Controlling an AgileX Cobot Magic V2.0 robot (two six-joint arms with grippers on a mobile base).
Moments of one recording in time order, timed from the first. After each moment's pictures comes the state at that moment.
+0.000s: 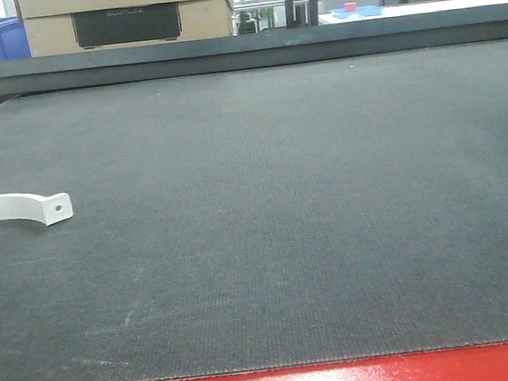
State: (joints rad) left arm 0.12 1.66 -1.02 0.08 0.81 -0.13; right arm -0.40 1.63 -1.31 0.24 1.15 -0.22
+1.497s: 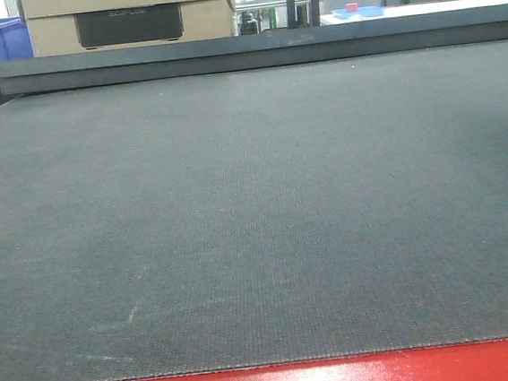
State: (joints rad) left arm 0.12 0.92 -0.80 0.05 0.32 -0.10; right arm -0.28 1.15 -1.06 0.25 0.62 -0.32
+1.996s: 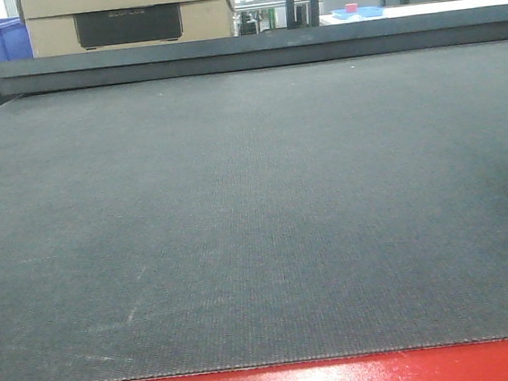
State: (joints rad) left arm 0.12 0.62 -0.62 0.04 0.26 -0.10; right arm -0.13 0.79 -0.70 0.30 0.32 -0.33
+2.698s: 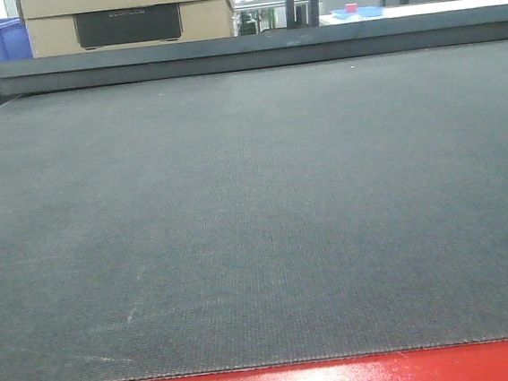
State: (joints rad) left arm -0.07 0.58 -0.62 0.16 0.17 -0.10; right arm -0.13 0.51 -0.70 0.18 0.29 -0.33
